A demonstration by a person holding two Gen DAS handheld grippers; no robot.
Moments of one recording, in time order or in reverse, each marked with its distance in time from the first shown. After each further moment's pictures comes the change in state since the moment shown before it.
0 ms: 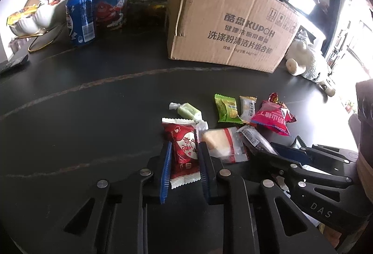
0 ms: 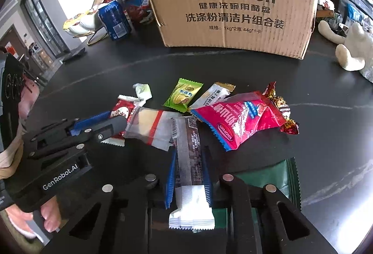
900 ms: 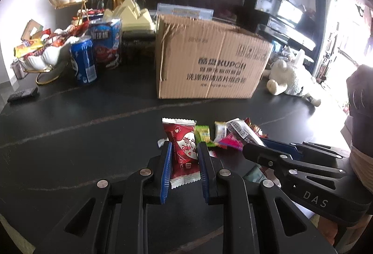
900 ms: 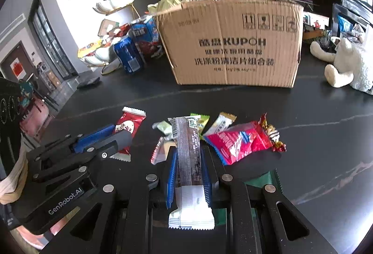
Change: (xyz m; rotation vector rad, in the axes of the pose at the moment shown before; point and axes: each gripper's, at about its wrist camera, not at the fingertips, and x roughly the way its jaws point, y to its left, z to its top) left arm -0.060 -0.026 0.014 0.057 -0.154 -0.001; right arm -0.058 0.007 0.010 0.036 -0.170 0.040
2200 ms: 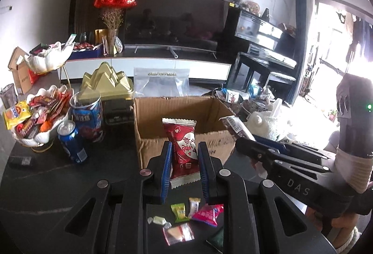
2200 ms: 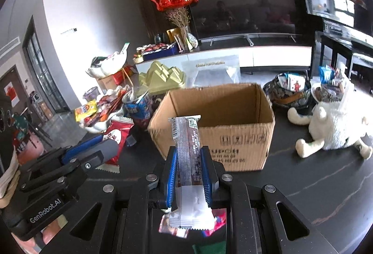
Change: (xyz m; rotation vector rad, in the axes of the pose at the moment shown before) left arm -0.049 -0.026 0.147 0.064 -0.129 -0.099; right arm -0.078 -0.008 0.135 0.040 -0.203 -0.081
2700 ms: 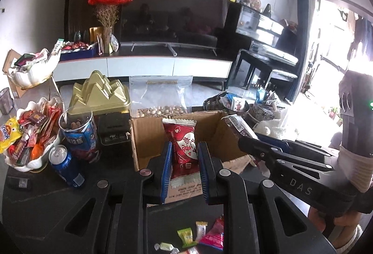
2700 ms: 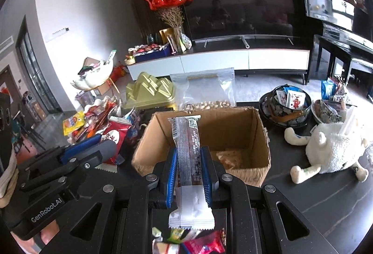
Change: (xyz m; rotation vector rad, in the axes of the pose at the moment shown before) left arm 0.055 0.017 0.053 0.011 0.046 -0.007; right arm 0.047 -0.017 0.058 -0.001 0.037 -0.034
